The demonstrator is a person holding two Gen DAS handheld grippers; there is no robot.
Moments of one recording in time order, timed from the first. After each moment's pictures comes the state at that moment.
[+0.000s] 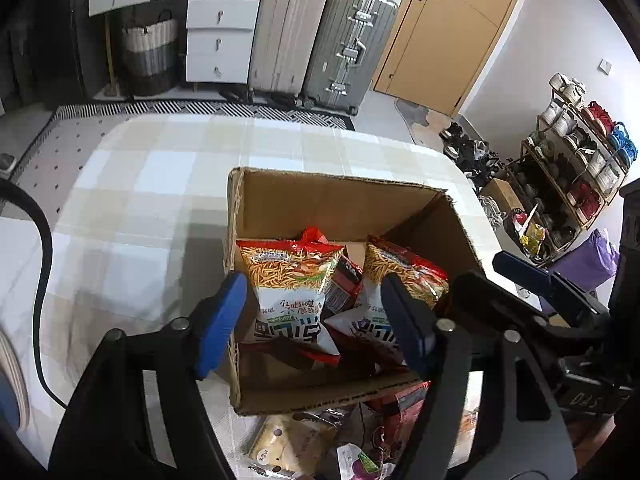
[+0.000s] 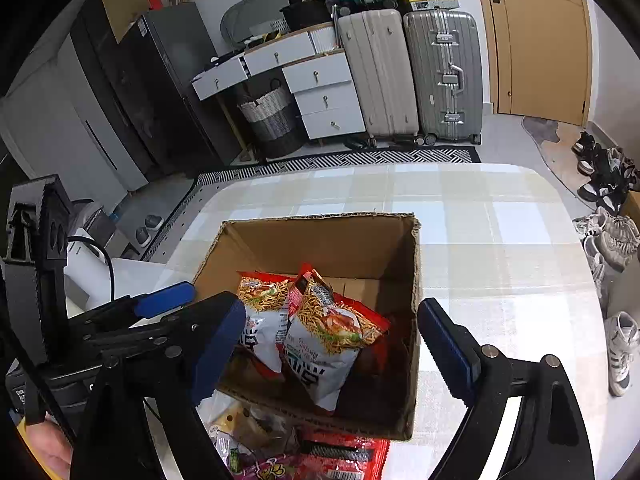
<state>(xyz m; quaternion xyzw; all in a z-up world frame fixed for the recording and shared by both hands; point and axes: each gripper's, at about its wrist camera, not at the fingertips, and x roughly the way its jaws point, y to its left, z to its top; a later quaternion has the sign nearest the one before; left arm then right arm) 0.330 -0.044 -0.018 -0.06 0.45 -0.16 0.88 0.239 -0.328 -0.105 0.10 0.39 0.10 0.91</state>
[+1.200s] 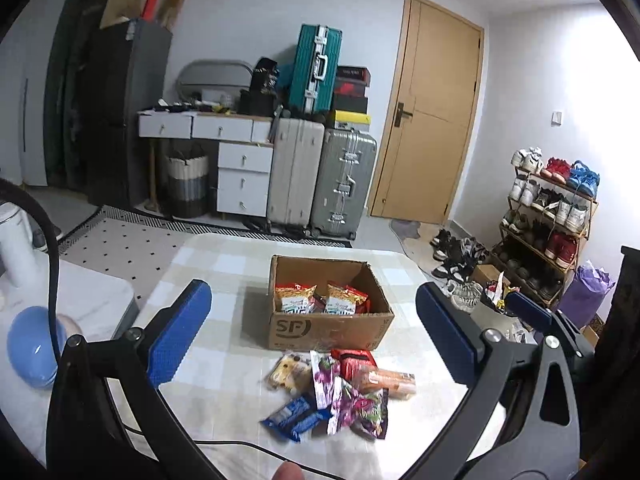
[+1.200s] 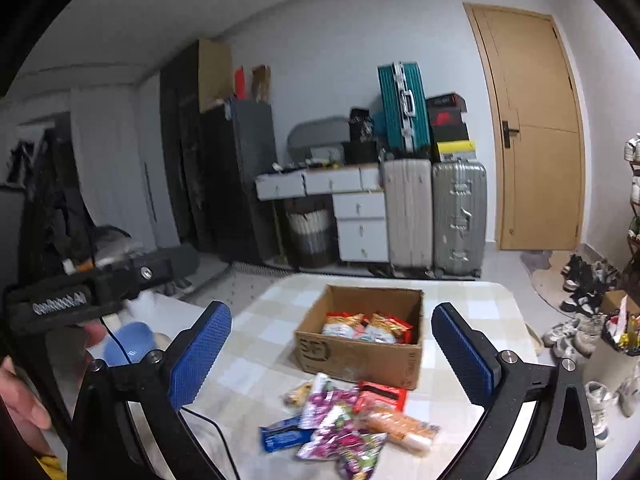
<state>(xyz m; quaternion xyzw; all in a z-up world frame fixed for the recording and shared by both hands) -0.017 0.031 0.163 -0.07 0.19 -0.13 0.97 -0.069 -0.287 0.004 0.04 0.13 0.14 0.98</state>
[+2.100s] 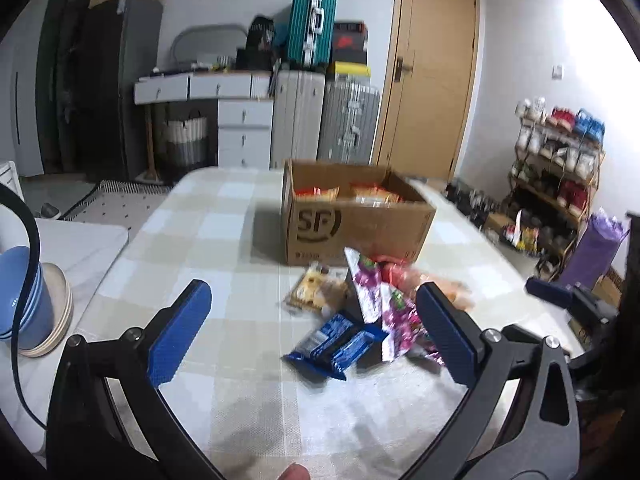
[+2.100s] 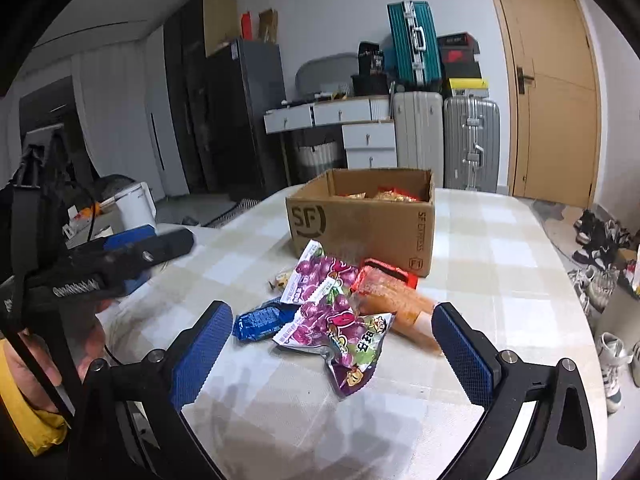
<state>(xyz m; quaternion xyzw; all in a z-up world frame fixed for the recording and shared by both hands) 0.005 0.034 0.002 -0.02 0.26 -0.13 0.96 -0.060 -0.296 -0.146 0.02 0.24 0.16 0.96</state>
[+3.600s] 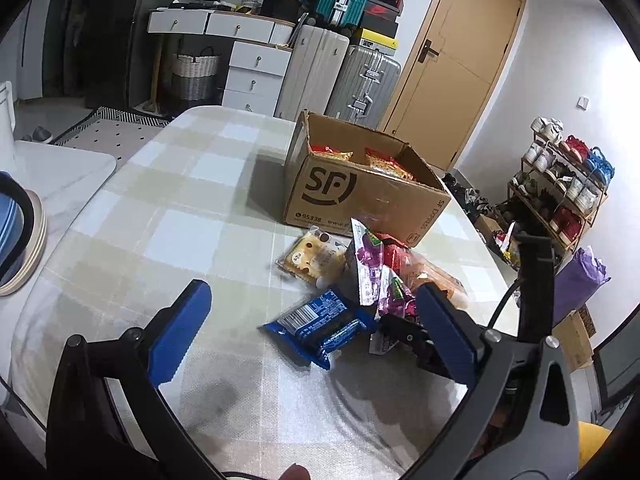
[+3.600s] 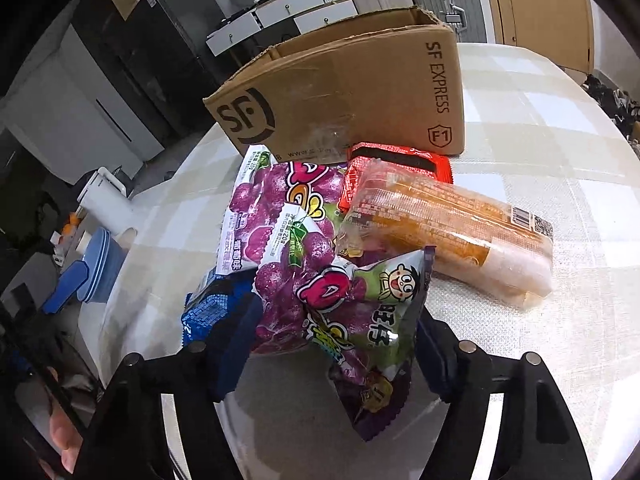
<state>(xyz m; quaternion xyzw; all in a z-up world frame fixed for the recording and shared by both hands) 0.049 0.044 -0.035 -0.12 0.34 -0.13 0.92 0.067 -0.278 -0.229 0.13 0.46 0.14 0.87</state>
